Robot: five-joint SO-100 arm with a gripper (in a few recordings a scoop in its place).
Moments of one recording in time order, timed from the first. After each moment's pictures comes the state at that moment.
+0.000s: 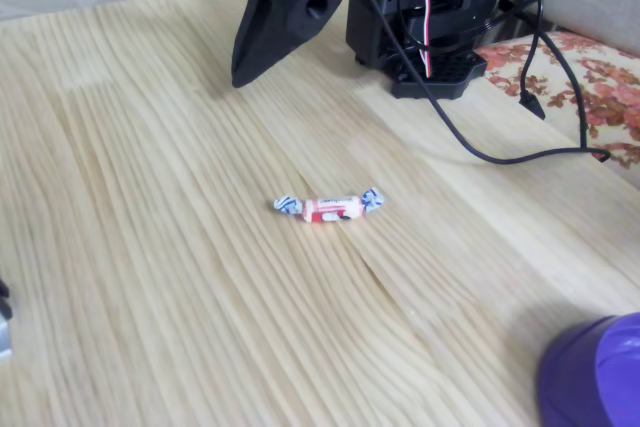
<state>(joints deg) 7.8 188.2 173.3 59.8 4.3</state>
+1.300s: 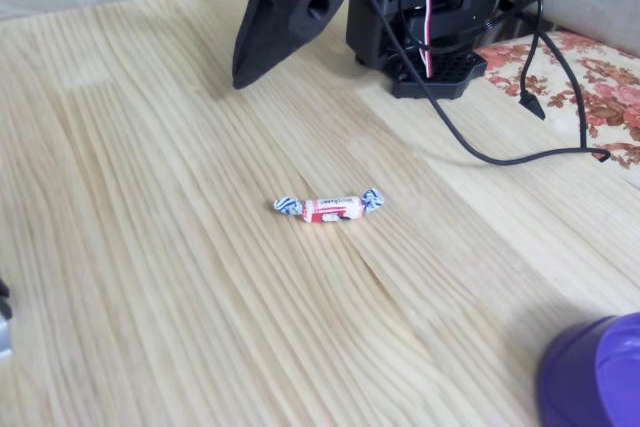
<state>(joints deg) 7.1 188.2 173.3 59.8 4.3</state>
